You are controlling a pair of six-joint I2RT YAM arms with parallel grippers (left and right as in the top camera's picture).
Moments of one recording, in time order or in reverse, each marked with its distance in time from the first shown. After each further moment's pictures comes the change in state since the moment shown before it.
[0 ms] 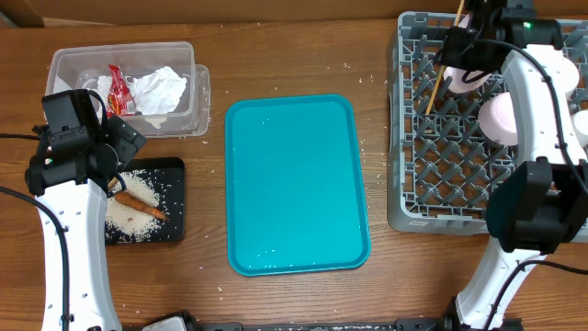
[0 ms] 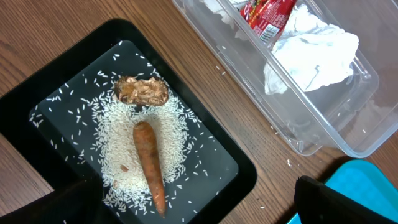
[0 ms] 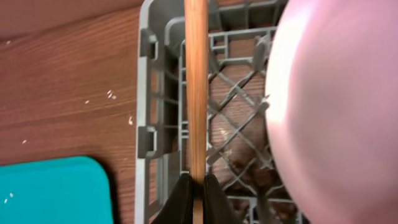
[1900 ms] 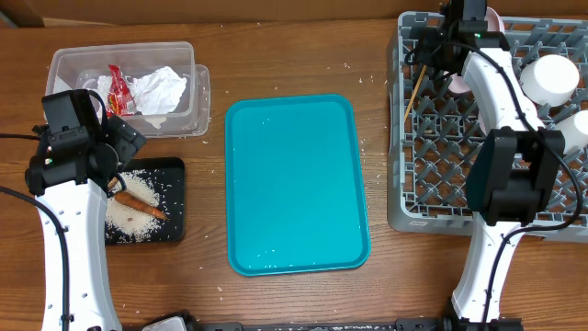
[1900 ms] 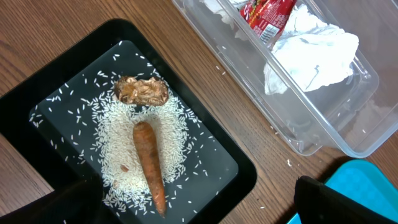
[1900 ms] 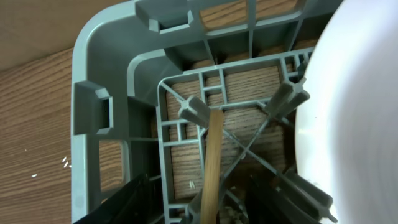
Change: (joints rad) left arm 0.000 0.000 0.000 0.000 0.000 0.000; right arm 0.060 0.216 -0.003 0.306 0.130 0.154
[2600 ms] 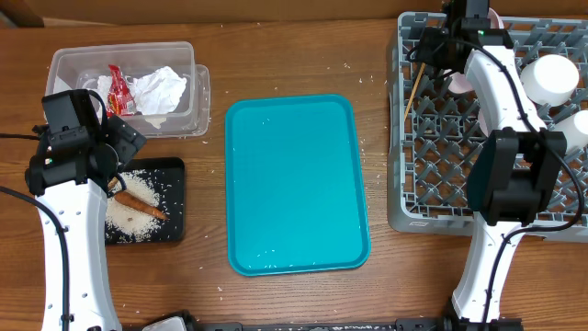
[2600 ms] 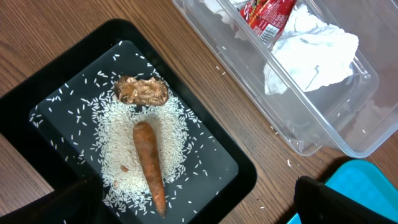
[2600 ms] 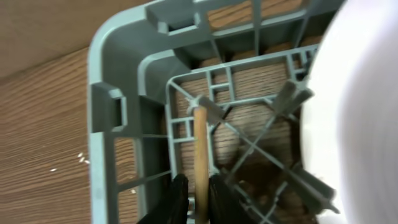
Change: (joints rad) left arm 0.000 0.000 0.000 0.000 0.000 0.000; right arm -0.003 0.001 0.034 -0.046 -0.049 0.019
